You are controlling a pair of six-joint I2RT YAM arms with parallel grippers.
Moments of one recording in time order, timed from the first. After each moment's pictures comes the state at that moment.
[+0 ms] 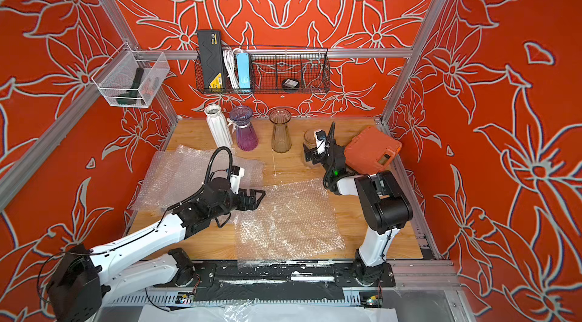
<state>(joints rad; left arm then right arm) -0.65 1.03 0.53 -0.06 0.05 -0.60 0.30 1.76 0.74 0.87 -0.11 -0.12</state>
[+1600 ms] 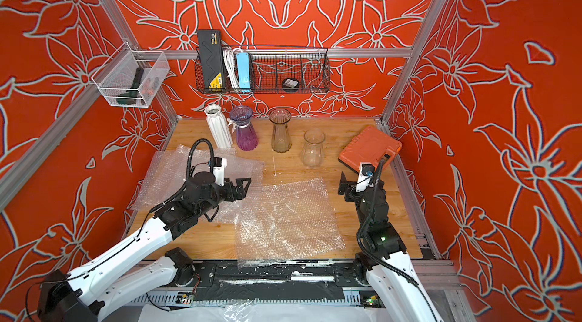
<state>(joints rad) -0.51 0.86 0.60 -0.24 -0.11 -0.52 0.26 0.54 0.40 -0.17 0.29 0.06</state>
